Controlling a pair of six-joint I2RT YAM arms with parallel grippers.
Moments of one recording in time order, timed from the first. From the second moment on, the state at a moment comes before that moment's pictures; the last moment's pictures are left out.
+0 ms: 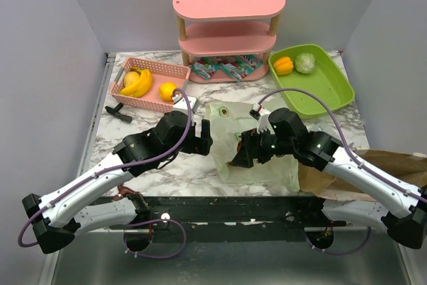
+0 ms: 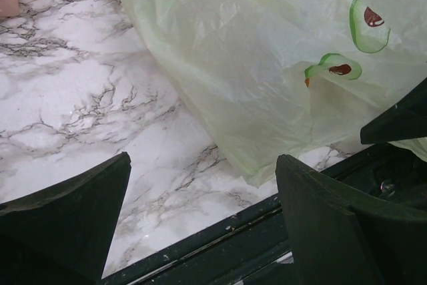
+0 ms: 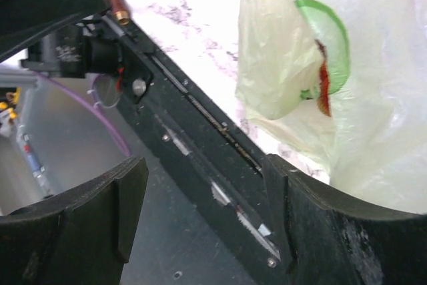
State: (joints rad) left arm -0.93 0.97 1.05 -0.71 -0.28 -0.55; right arm 0.85 1.02 0.96 -0.60 -0.32 0.53
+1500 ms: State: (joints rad) left arm -0.92 0.93 0.98 -0.70 -0.22 -0.59; right arm 1.02 1.14 0.56 0.02 0.12 0.59
